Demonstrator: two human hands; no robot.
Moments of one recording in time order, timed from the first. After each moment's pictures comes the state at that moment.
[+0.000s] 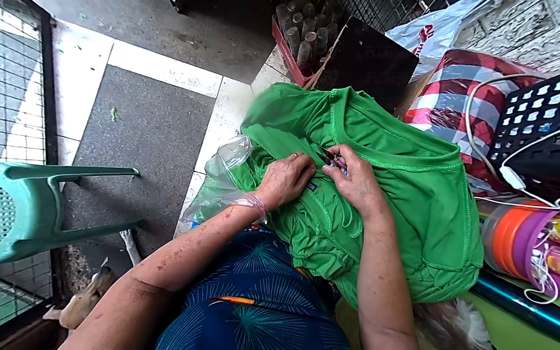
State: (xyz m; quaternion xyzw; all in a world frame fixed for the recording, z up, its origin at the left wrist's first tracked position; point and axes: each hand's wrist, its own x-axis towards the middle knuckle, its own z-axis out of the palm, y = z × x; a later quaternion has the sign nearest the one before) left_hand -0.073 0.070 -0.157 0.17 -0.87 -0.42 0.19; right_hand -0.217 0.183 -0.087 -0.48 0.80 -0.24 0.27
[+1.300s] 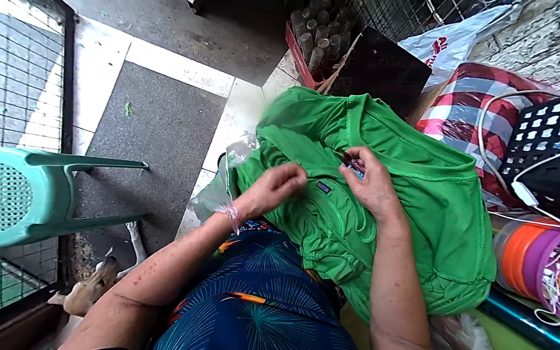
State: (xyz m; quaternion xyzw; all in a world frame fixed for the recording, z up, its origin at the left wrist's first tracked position) left_hand -0.013 0.058 -0.126 0.16 -0.73 -0.66 0.11; right_hand -0.218 0.183 -0.085 -0.47 0.80 -0.27 0.27
